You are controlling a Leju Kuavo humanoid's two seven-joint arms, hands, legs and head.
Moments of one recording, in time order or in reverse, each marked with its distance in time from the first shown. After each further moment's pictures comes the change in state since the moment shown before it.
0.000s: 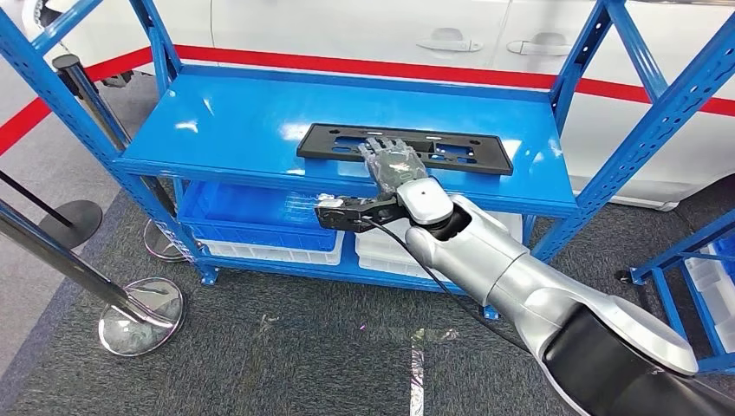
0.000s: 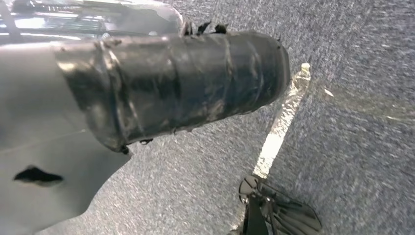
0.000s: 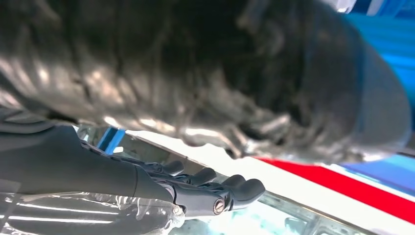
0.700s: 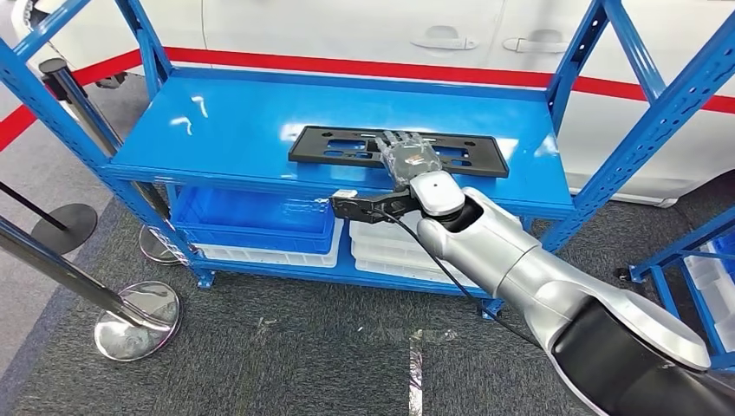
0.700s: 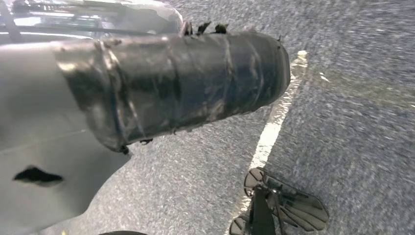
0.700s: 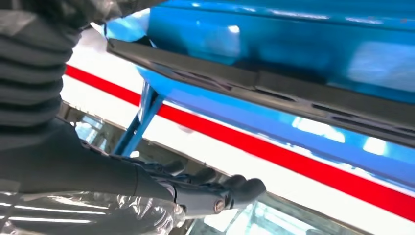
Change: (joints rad) left arm -0.001 -0.006 0.002 0.000 0.004 0.005 0.005; right arm -0.018 -0.040 0.000 0.008 -0.007 0.014 0.033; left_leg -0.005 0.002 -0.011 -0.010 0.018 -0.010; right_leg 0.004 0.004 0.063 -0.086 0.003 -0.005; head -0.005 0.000
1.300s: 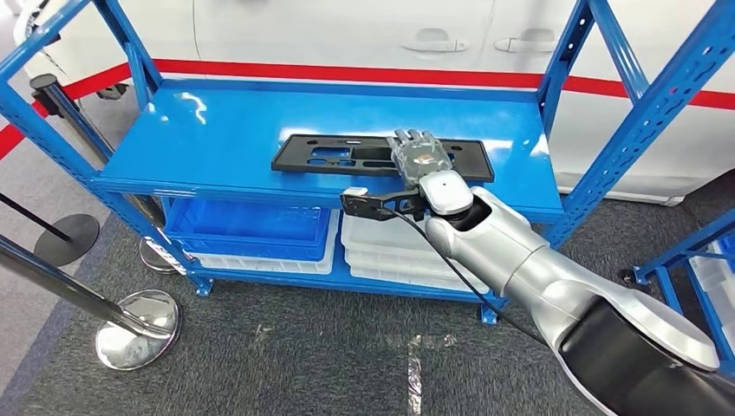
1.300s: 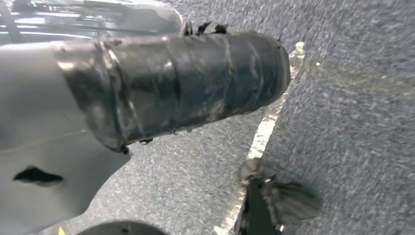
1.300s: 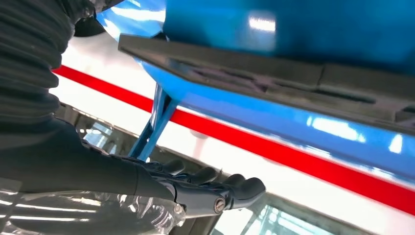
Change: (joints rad) left arm -0.002 -0.005 0.001 0.000 0.001 0.002 0.004; right arm 0.004 -0.024 0.000 -0.002 0.002 0.002 0.002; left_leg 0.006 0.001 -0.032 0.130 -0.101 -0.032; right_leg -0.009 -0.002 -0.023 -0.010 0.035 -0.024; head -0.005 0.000
